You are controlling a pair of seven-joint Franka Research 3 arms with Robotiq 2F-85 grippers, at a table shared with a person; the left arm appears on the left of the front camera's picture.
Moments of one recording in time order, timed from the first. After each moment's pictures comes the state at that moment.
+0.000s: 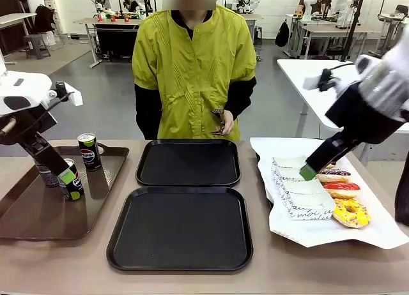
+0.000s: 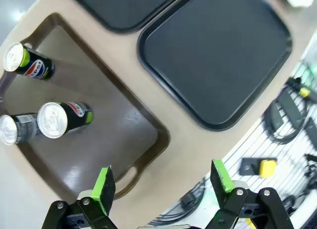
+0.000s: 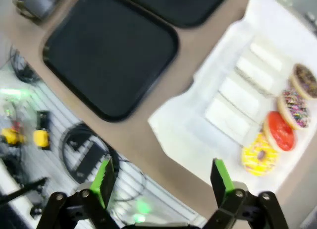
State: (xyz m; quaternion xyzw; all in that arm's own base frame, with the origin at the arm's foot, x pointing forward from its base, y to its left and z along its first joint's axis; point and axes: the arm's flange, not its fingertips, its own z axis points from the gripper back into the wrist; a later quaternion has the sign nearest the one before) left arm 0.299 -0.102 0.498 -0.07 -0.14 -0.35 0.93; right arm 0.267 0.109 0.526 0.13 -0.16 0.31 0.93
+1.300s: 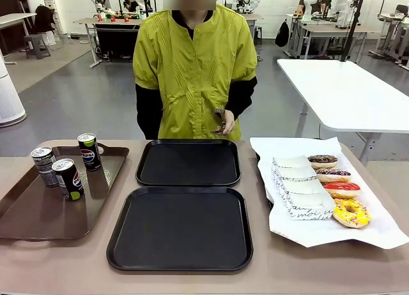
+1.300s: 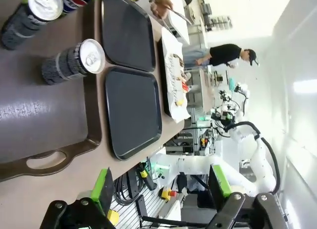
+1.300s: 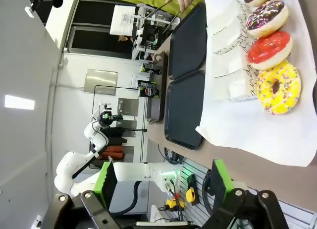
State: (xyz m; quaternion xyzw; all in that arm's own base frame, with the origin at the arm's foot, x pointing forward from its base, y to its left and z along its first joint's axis) left arm 0.283 0.155 0.427 -0.55 -0.13 0.04 0.82; right arm 0.216 -0.190 0.420 0.57 -0.18 -0.07 0.79
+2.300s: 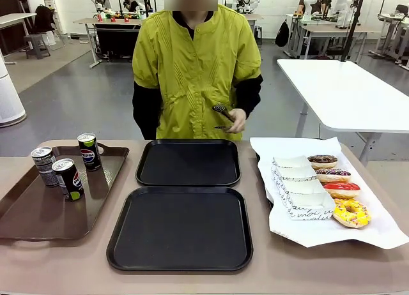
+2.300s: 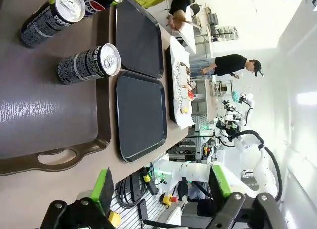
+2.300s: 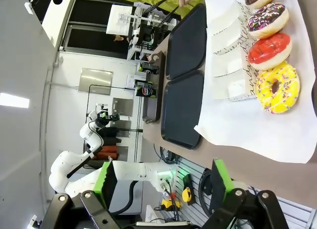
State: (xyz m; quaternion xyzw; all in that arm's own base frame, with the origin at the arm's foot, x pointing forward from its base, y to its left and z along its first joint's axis) left arm 0.277 0.169 0.424 -0.54 -0.14 0.06 0.82; right arm 0.213 -0.188 0.428 0.56 -0.19 -0.07 0.80
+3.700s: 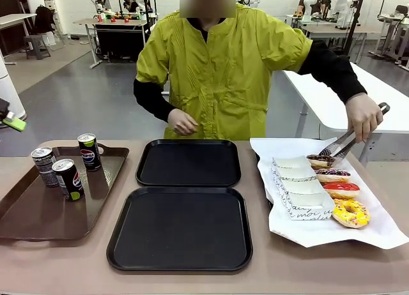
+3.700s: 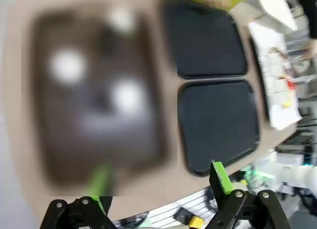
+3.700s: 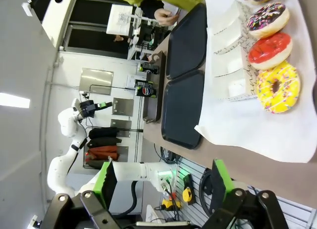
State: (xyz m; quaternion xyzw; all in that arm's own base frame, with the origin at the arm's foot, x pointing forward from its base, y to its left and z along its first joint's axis) left arm 0.331 0.034 0.532 -0.21 -0.18 -0.03 0.96; right arm 0.212 -0.188 0.428 0.56 -0.18 -0.07 0.80
